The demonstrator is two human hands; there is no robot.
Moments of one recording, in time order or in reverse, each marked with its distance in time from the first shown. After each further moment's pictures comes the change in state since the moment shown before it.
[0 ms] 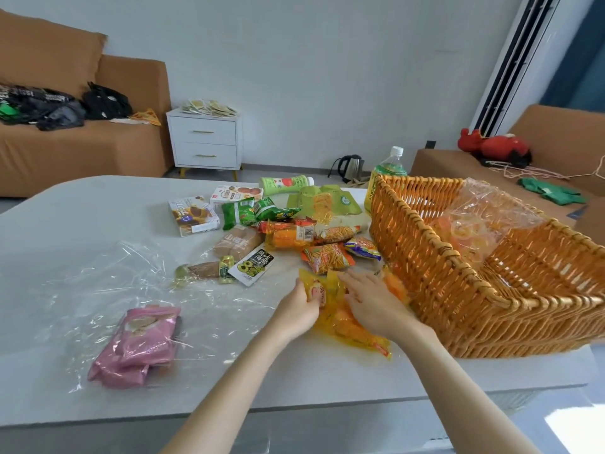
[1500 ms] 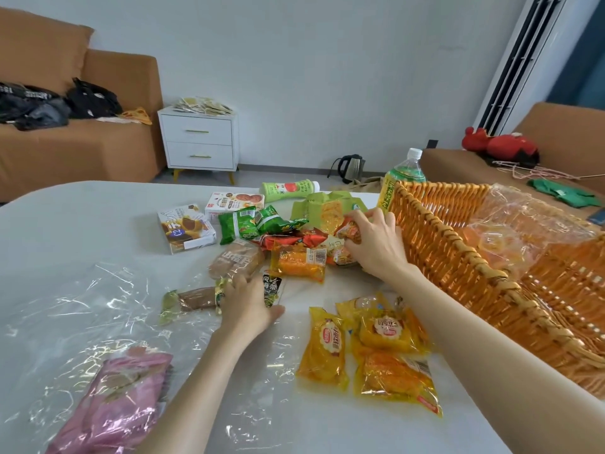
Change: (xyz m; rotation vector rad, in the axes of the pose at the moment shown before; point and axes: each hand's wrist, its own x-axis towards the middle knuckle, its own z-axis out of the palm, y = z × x) left_hand 0.062 -0.036 -0.075 0.573 0.284 -0.025; right_hand 0.140 -0.005 -0.037 -0.170 0.474 0.016
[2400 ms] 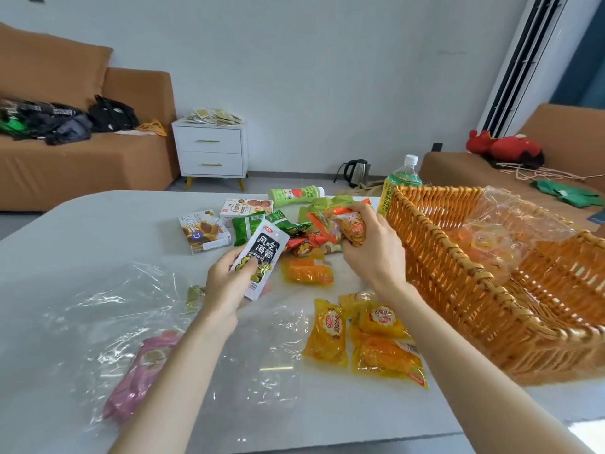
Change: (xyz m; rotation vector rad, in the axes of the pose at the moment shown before) left_hand -0.053 0.001 -0.070 -1.301 0.163 -0.167; right_hand -0.056 -0.039 -0.045 0.416 0.270 0.037
